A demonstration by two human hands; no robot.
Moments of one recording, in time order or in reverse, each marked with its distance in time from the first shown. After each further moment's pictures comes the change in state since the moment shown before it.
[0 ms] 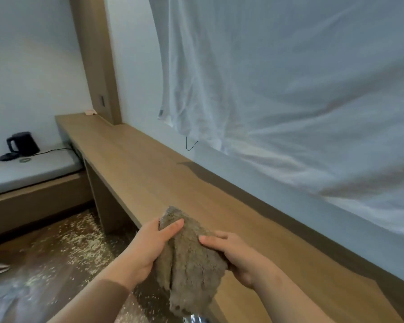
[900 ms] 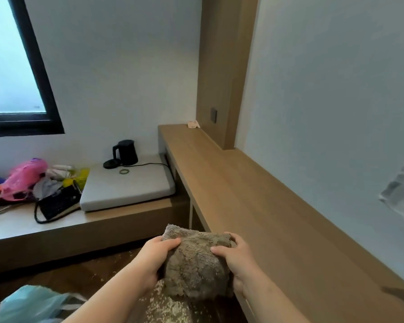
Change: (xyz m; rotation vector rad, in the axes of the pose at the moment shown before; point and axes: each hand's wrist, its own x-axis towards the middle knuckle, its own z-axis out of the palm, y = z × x) left_hand 0.412 0.115 -0.539 -0.276 0.435 -0.189; right_hand 0.590 -0.232 0.377 0.094 0.013 -0.018
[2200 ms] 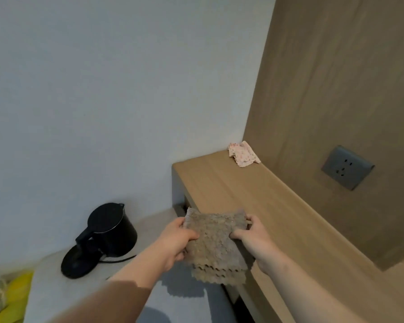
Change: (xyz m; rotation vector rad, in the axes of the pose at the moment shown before) left_hand 0.818 0.467 -0.177 0.224 -0.097 -0.066; right_hand 0.782 -0.309 0.396 -0.344 0.110 0.060
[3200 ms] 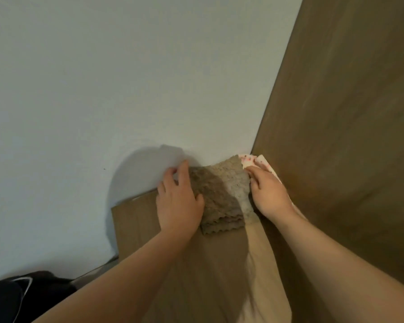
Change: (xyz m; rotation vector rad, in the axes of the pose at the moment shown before) left_hand 0.335 0.125 0.096 1.002 0.517 0.473; right_hand 0.409 -0.079 -0.077 -0.716 0.212 -0.506
